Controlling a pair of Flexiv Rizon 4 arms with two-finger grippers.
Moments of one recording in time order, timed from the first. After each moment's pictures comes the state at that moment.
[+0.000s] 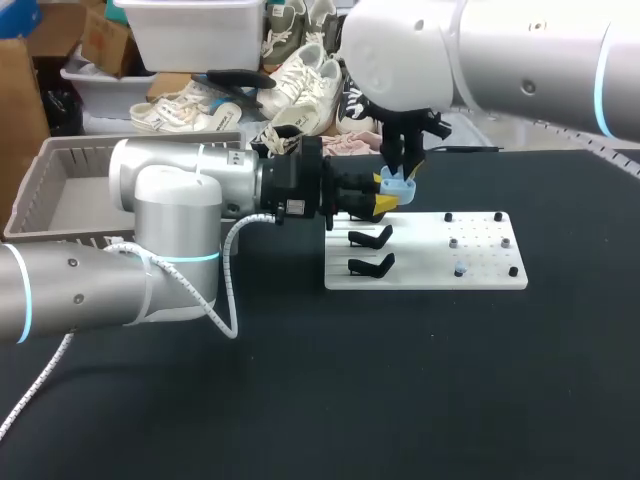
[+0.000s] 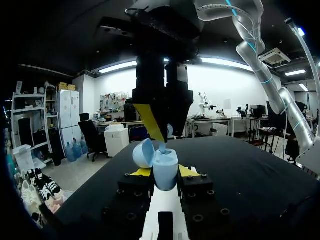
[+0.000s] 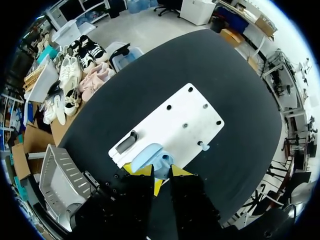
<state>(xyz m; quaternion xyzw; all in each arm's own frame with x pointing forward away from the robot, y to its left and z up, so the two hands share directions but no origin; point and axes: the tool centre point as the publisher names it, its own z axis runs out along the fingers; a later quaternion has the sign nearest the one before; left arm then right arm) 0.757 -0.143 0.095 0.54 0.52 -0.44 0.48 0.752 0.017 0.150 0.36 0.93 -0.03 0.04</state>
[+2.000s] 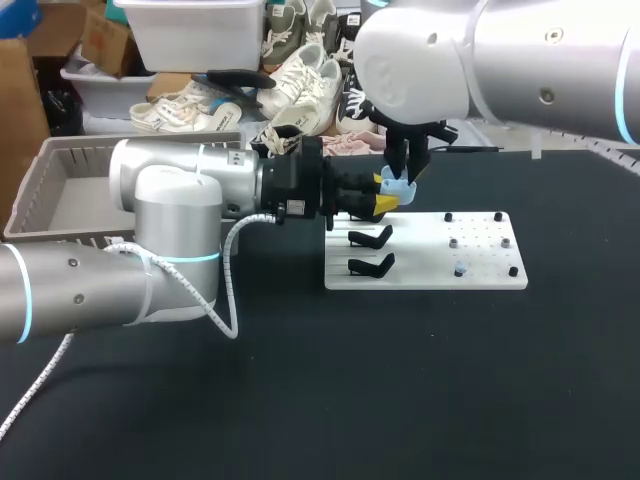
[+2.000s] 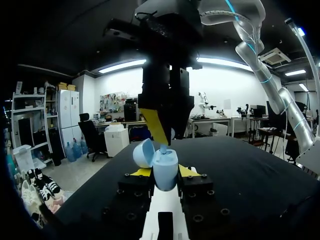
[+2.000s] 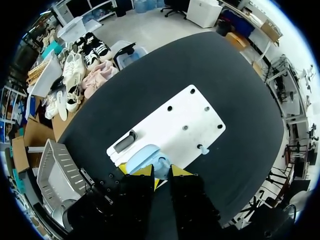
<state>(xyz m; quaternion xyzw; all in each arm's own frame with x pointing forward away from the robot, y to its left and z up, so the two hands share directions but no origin) 0.756 -0.143 0.095 0.54 0.52 -0.44 0.48 0.750 0.011 0.146 0.34 0.94 -0.03 0.05</state>
